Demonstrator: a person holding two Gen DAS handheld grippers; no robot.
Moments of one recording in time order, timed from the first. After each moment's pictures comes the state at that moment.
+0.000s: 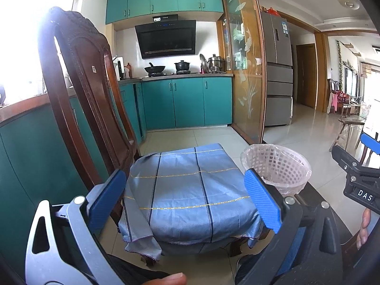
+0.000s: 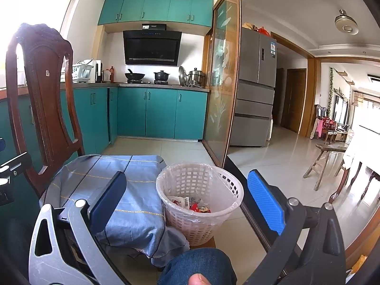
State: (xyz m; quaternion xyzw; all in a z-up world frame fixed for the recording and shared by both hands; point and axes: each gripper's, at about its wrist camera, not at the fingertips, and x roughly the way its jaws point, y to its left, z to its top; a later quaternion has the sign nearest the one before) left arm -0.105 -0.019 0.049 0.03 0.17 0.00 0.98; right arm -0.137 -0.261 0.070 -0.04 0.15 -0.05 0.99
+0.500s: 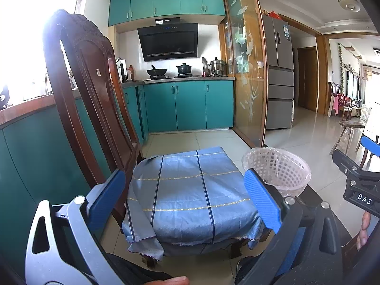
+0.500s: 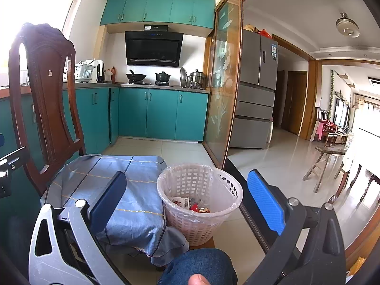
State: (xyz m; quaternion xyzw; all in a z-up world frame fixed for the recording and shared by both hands) left arm -0.113 -0.015 0.055 0.03 0.17 0.00 0.99; right arm -0.145 -0.259 0.073 -0.04 0.15 -0.04 0.99
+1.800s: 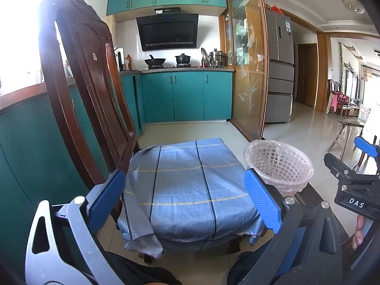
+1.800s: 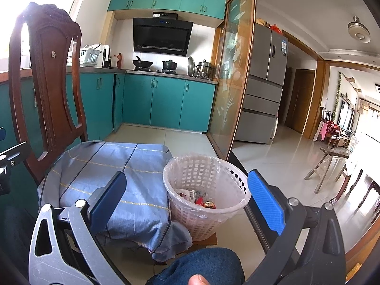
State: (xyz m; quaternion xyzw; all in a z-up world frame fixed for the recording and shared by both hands) left arm -0.089 -0.002 0.048 0.02 0.20 -0.01 0.98; right arm -0.112 -0.244 0.062 -0.07 0.18 -0.03 0.98
